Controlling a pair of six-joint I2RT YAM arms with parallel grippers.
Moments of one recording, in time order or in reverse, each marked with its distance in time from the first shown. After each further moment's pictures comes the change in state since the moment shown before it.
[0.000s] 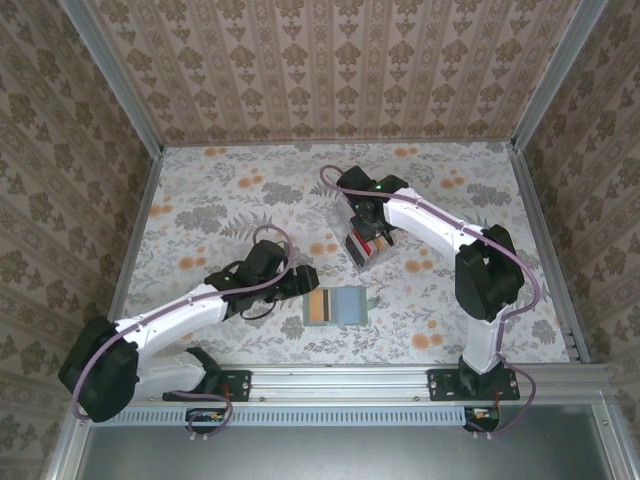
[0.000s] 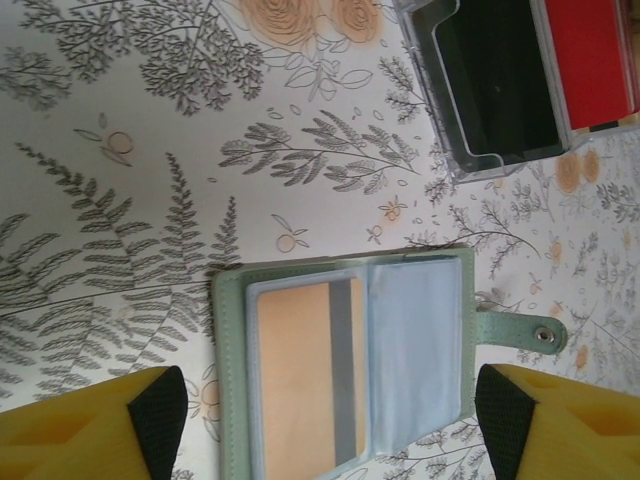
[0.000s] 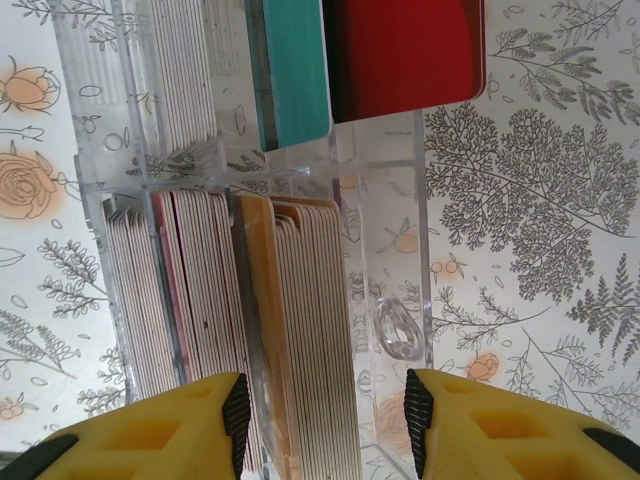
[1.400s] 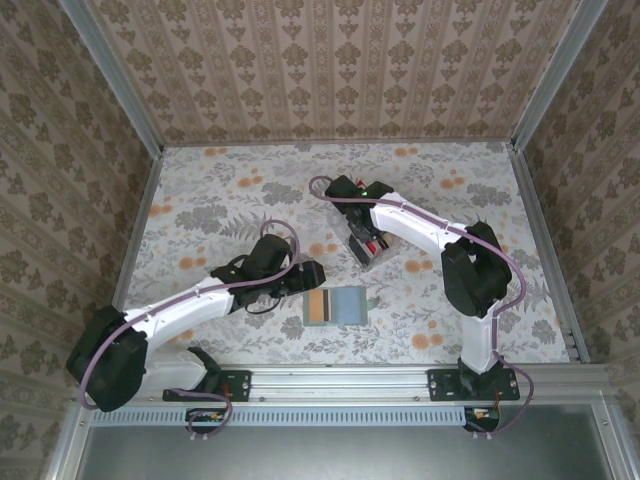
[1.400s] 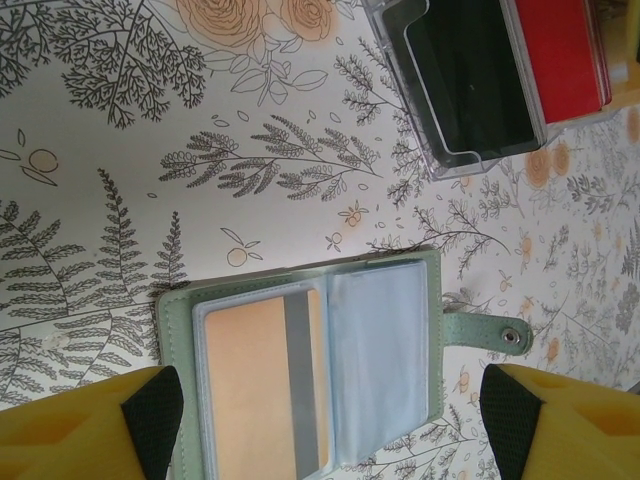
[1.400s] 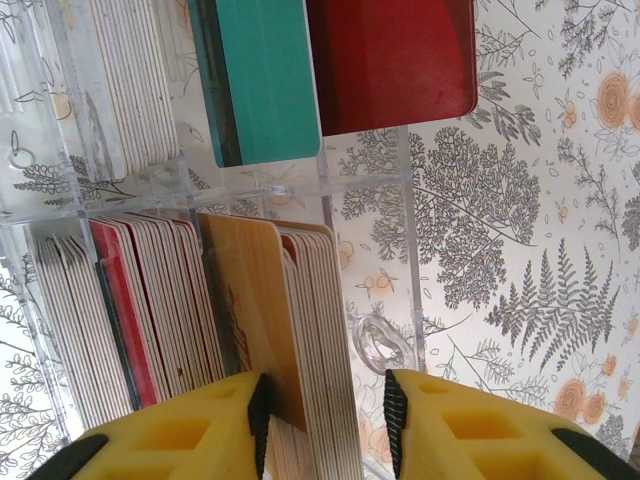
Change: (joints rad) left arm 0.001 0.063 0.042 0.027 0.048 0.005; right arm 0.046 0.060 0.008 -0.002 0.206 -0.011
